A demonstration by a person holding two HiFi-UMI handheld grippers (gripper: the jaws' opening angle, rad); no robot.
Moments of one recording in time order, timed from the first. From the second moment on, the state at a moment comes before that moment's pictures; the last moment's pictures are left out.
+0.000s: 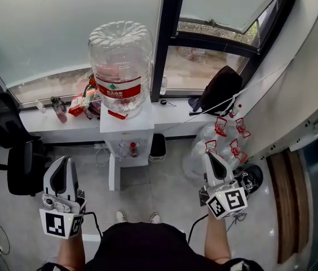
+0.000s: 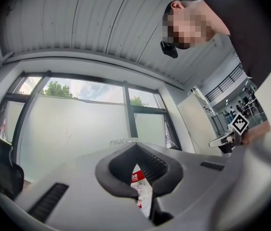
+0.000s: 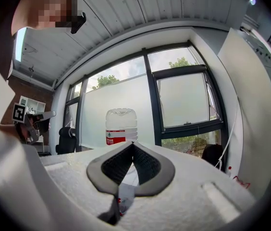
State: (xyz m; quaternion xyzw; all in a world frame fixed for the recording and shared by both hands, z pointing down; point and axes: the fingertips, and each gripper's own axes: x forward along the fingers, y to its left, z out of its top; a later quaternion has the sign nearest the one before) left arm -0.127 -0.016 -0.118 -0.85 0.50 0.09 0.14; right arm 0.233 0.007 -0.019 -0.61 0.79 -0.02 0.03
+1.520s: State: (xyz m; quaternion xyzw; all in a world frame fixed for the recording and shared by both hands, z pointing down) left arm -0.151 -0.004 -0.113 -0.83 0.52 0.10 0.14; right arm 0.191 -0.009 -0.025 -0.58 0.82 0.01 0.02
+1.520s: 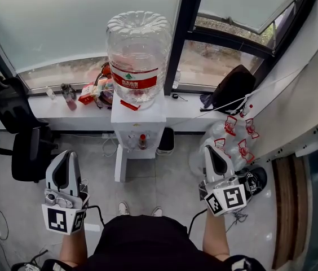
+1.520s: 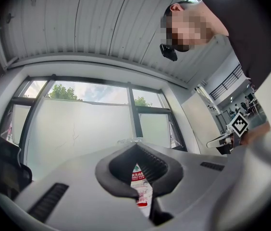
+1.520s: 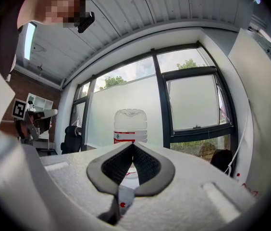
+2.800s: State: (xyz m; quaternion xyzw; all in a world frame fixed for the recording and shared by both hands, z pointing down) left arm -0.127 0.017 -0.088 -0.84 0.53 0.09 0.12; right arm 0.191 0.001 -0.013 -0.55 0.83 0.02 0.00
